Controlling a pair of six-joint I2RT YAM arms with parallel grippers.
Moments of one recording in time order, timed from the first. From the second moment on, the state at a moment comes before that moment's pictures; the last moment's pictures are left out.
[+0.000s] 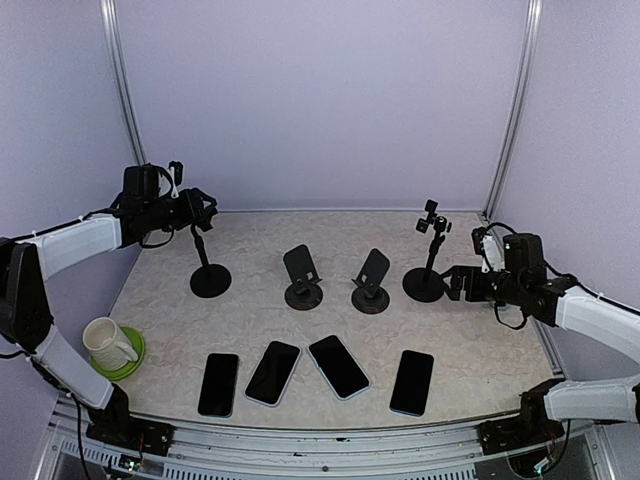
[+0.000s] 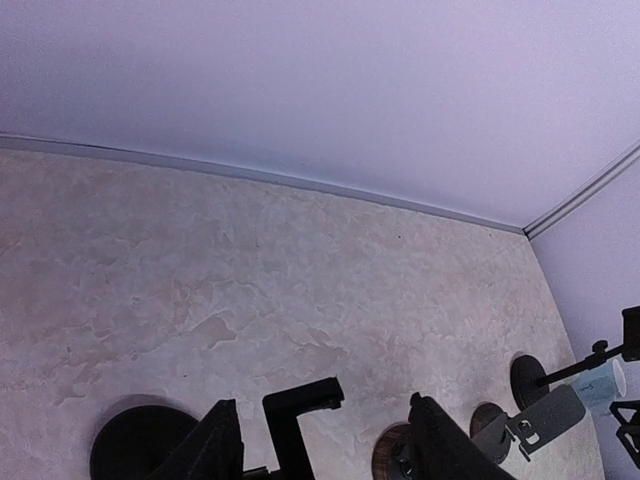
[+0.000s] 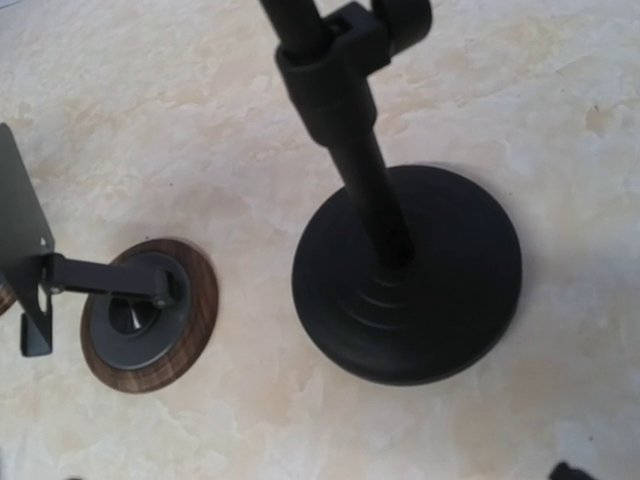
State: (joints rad) left arm -0.16 1.52 1.10 -0.01 0.28 -0.43; right arm 0.29 1.03 0.56 -0.11 -0.15 0.27
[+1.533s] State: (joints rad) left arm -0.22 1.59 1.23 -0.16 0.14 -0.34; right arm 0.30 1.04 0.54 -0.10 -0.15 0.27
